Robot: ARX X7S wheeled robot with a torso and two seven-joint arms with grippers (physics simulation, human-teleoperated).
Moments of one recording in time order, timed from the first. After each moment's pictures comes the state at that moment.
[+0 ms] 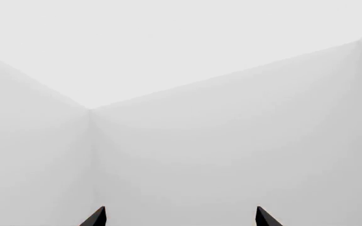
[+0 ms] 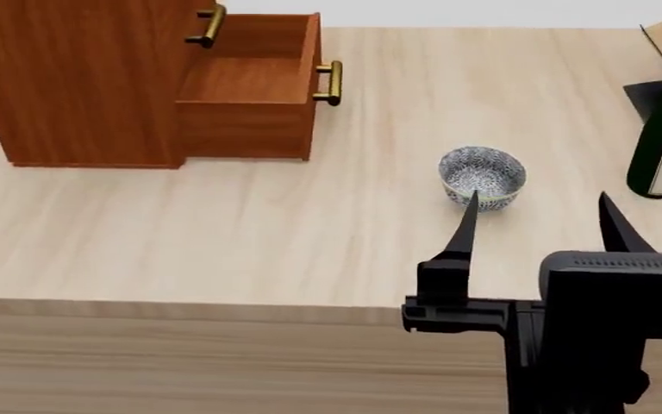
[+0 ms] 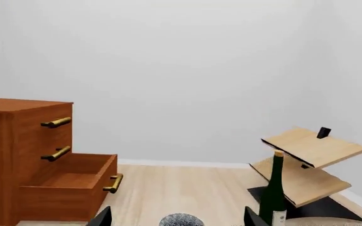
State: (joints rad) left arm -0.74 -0.51 -0.19 0.95 -0.47 -1.03 -0.18; right arm 0.36 0.31 -0.05 -0.59 0.30 0.68 0.27
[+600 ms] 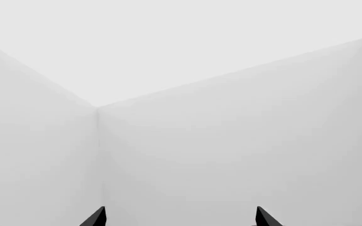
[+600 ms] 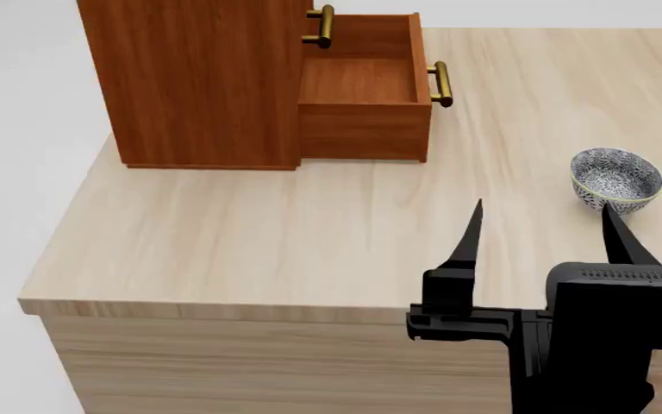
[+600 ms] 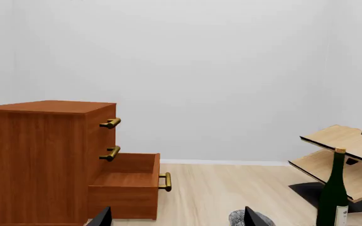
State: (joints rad) left arm -0.74 -0.52 -0.17 0.95 -0.48 -1.02 -0.20; right arm 0.33 0.31 -0.04 -0.58 0.31 0.64 0.27
